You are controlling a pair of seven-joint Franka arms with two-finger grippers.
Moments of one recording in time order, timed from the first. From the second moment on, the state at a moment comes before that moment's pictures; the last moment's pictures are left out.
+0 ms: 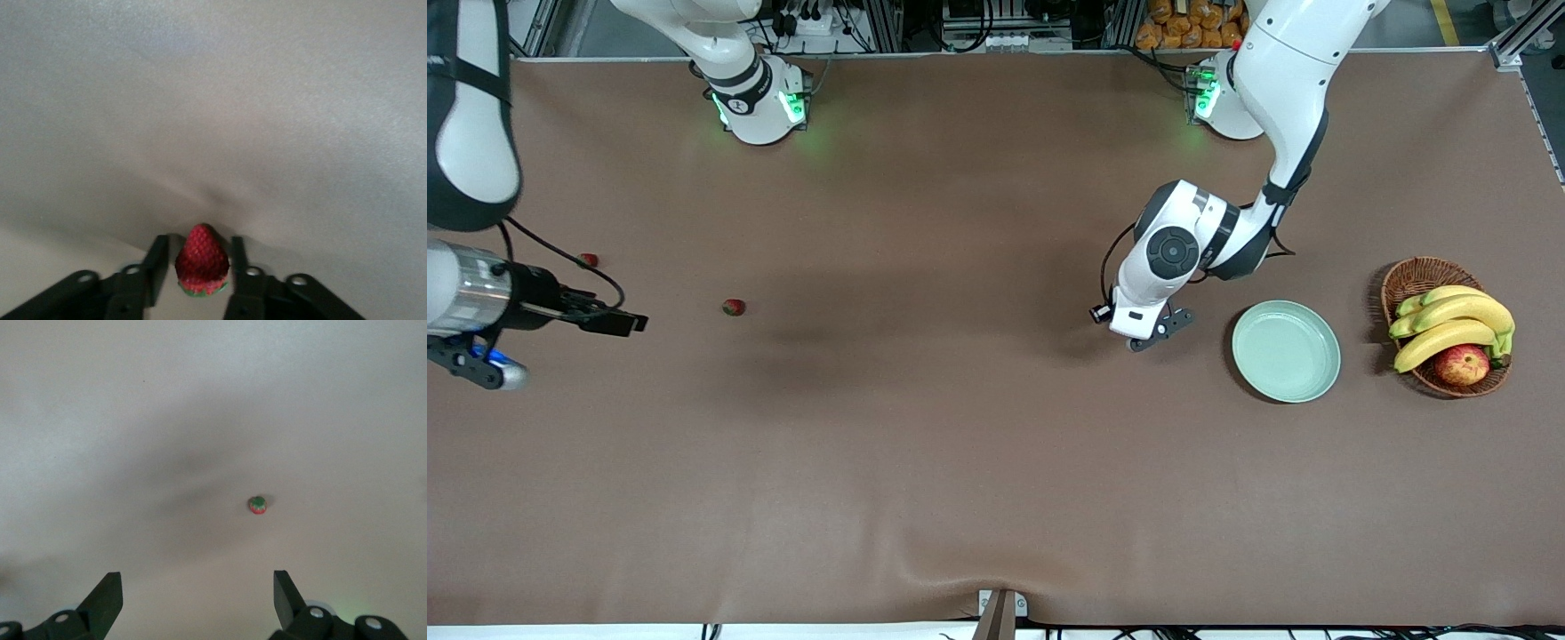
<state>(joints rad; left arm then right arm) -0.36 0.51 -0.19 -2.07 -0.03 2.48 -1.02 -0.06 0.28 0.01 -1.54 0.16 1.60 0.33</state>
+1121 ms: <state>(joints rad) -0.08 0.33 -0.19 -1.94 -0.03 2.30 -0.75 -0.04 0.21 0.03 -2.24 0.11 2.29 0.15</state>
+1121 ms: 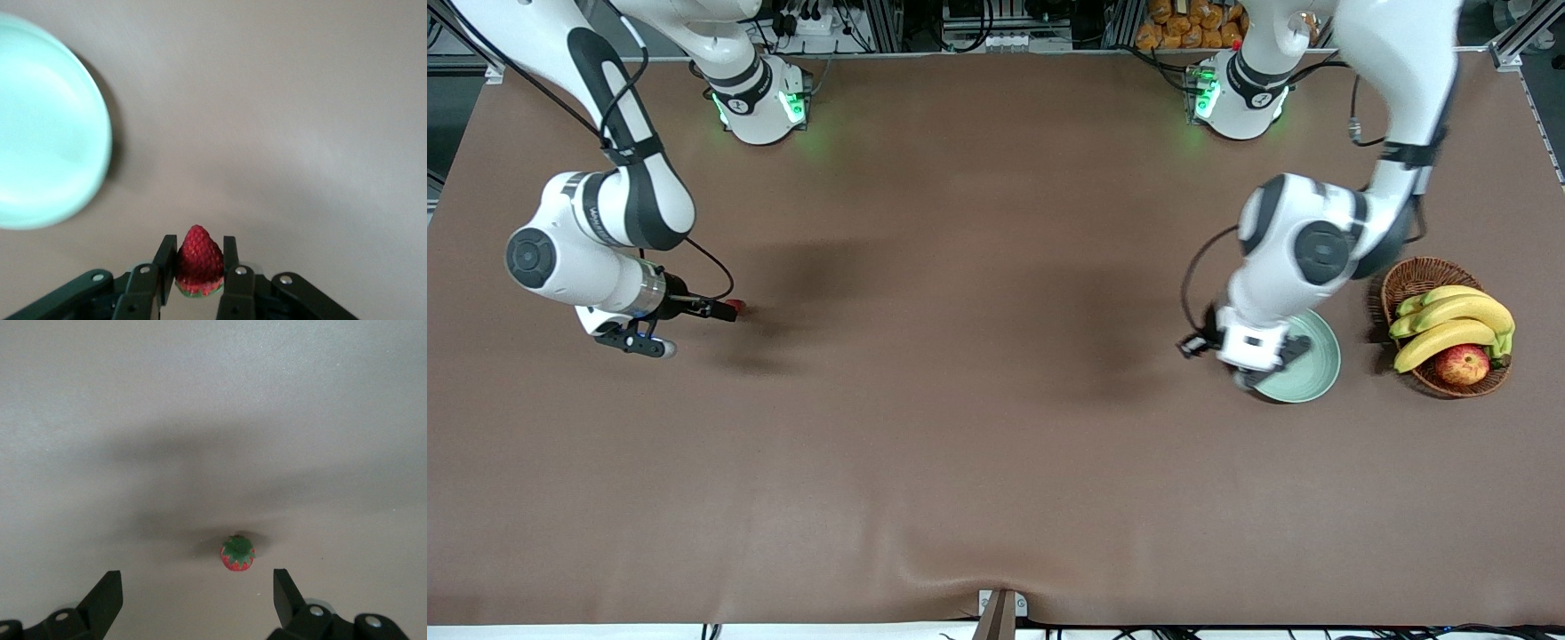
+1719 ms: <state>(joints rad) 0.15 0.43 -0.18 -1.89 0.02 2.26 -0.43 -0.04 0.26 0.03 -2.37 0.09 2.47 0.07</state>
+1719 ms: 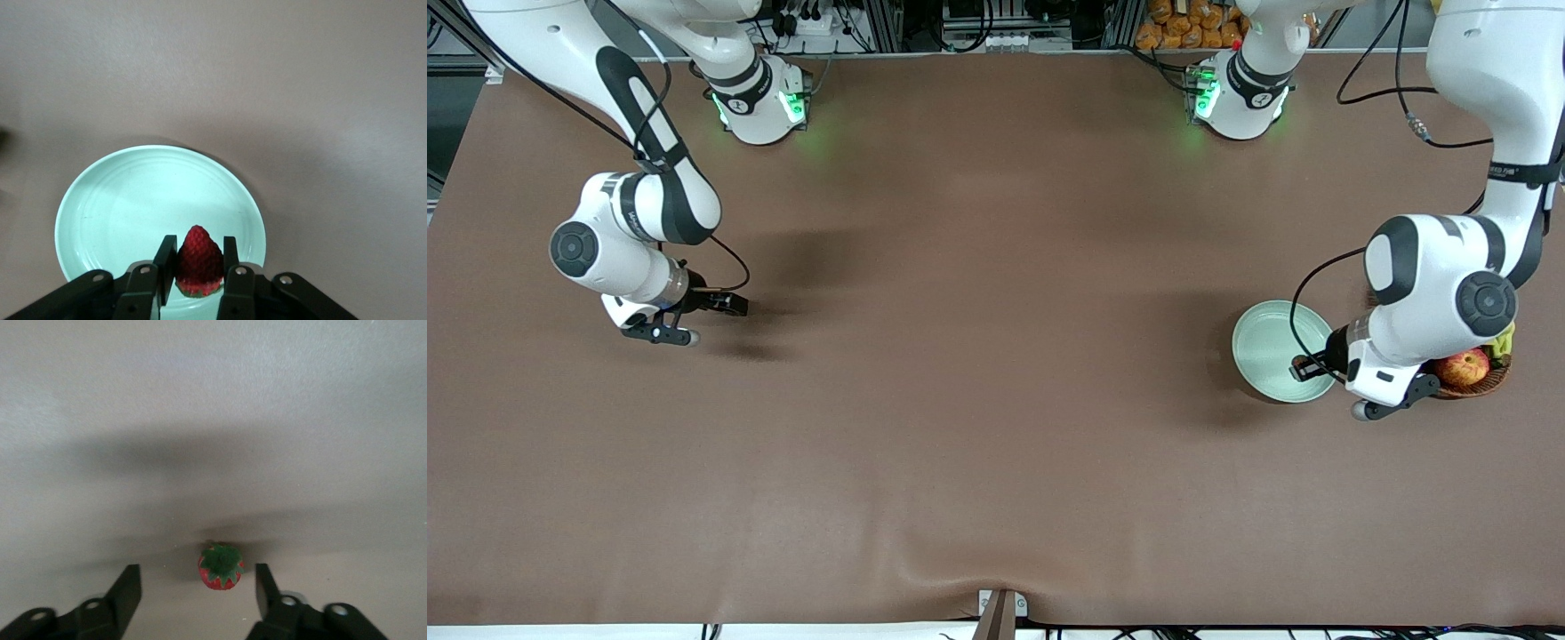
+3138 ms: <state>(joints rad) 0.21 0.40 -0.21 -1.92 0.09 2.15 -0.44 -0.04 0.31 0.04 -2.27 0.10 2.38 0.08</state>
